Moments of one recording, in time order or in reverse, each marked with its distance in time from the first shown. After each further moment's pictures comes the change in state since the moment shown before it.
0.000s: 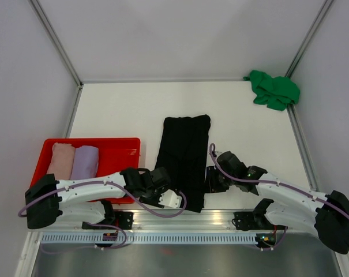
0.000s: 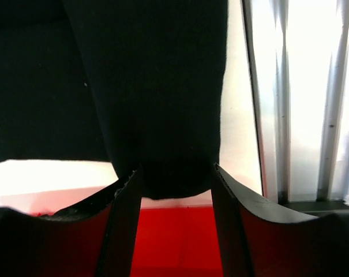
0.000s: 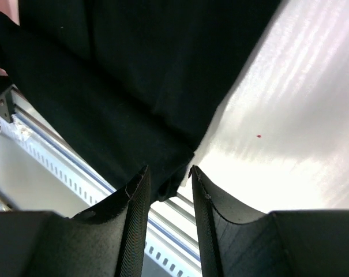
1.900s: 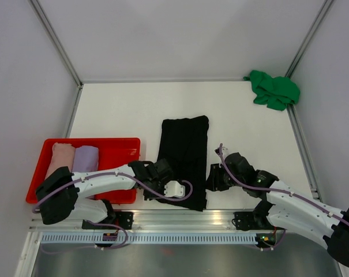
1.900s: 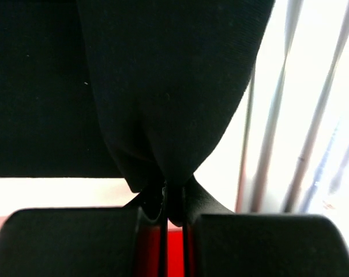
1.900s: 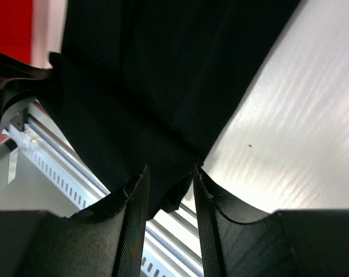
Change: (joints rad) left arm 0.104 0.152 0.019 0.059 0.124 -0.141; right arm 0.000 -0.190 -0.030 -0.020 0.080 -0.047
